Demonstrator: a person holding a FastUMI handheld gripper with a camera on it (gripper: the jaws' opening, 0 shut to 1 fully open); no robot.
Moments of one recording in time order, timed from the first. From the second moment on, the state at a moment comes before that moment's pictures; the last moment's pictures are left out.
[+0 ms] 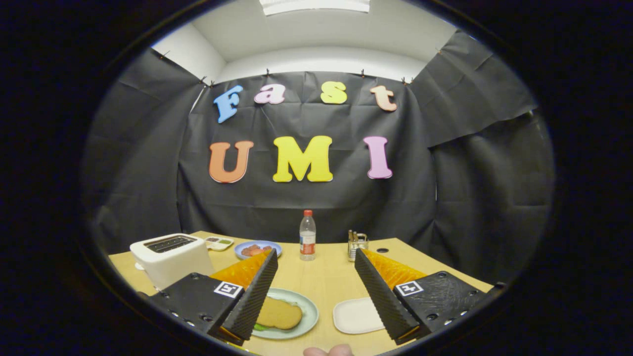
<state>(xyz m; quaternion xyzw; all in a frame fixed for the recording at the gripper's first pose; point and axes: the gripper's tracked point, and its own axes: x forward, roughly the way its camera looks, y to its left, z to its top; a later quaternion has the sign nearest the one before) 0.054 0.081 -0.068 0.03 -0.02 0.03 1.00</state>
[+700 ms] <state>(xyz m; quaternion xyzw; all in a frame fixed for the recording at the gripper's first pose) -0.002 0.020 -0.029 0.04 -0.07 0.02 1.00</state>
